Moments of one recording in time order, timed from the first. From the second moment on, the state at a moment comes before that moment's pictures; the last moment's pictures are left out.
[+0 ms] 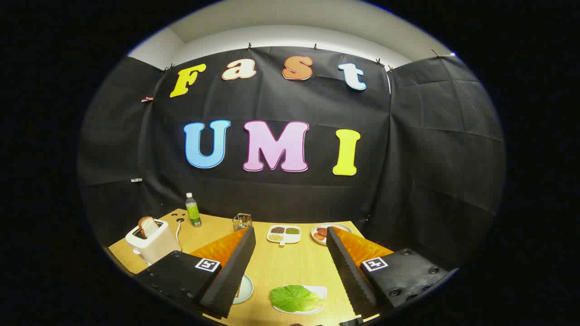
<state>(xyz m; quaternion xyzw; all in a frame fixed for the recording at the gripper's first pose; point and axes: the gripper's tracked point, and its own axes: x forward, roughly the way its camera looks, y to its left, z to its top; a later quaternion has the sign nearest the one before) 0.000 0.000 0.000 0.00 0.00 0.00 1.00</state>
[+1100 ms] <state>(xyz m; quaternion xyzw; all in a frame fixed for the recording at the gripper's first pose) 0.015 -0.012 -0.032 0.02 0.05 -0.01 1.00</state>
